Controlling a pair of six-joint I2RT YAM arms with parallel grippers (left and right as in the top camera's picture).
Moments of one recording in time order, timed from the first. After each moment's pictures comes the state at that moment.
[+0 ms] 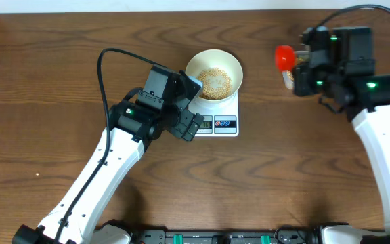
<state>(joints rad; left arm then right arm) -0.43 1.39 1.19 -0.84 0.12 0.17 0.08 1.46 1.41 -0.84 -0.21 -0.01</state>
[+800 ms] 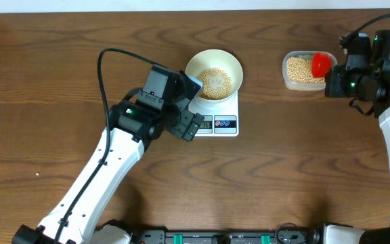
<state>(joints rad) -0.43 1.39 1.19 -0.84 0.12 0.17 -0.11 1.46 1.41 -0.91 -0.24 -0.07</state>
